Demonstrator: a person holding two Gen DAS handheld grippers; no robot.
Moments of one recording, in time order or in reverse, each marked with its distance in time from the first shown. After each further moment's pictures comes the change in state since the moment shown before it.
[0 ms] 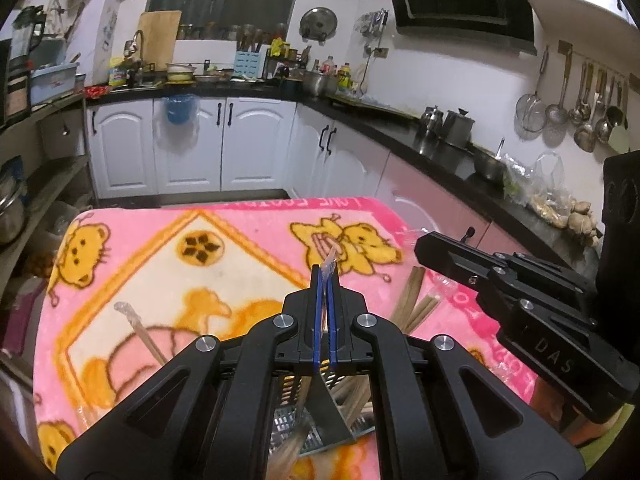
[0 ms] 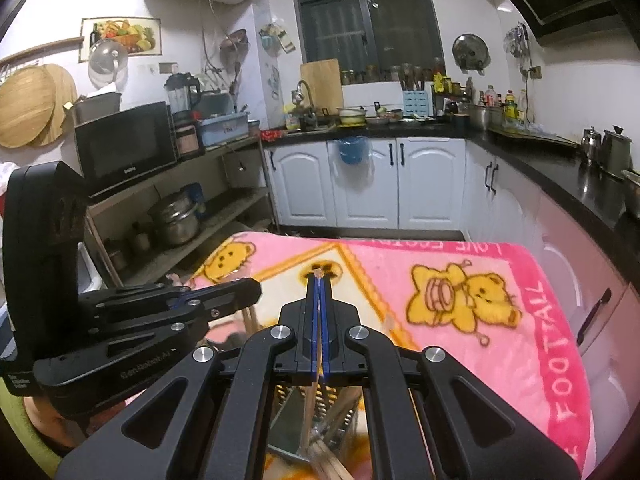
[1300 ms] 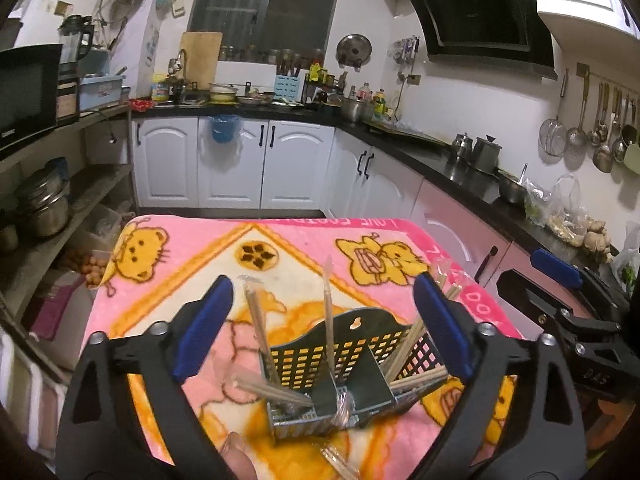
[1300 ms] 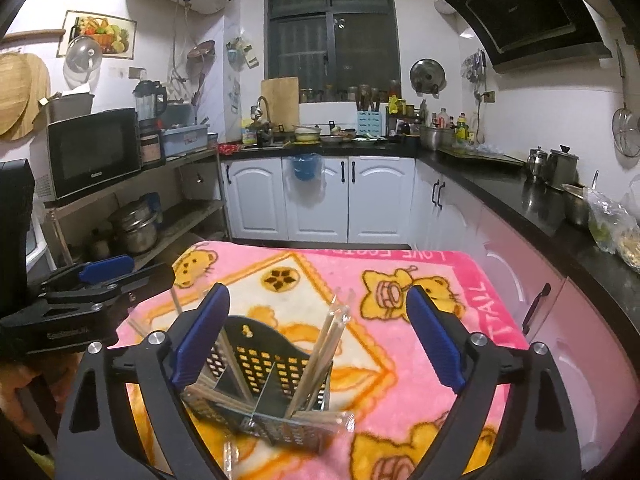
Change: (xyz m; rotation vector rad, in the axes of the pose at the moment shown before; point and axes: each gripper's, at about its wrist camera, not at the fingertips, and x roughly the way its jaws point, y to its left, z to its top) left arm -0.074 0.026 -0.013 -0.039 -0.097 0.120; right arm -0.058 0.024 -0.020 -0.016 -0.078 -0.195
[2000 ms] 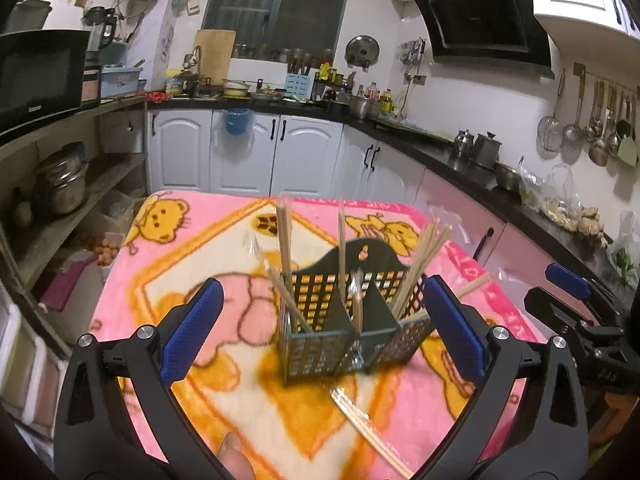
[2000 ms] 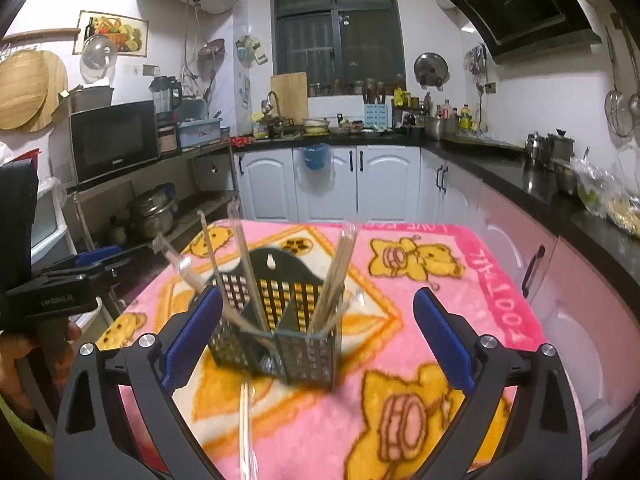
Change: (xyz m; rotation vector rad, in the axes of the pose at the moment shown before) left arm -0.048 0.007 -0.060 -0.020 0.004 0.025; right arm -0.056 0.003 -0.064 0.017 0.032 0.038
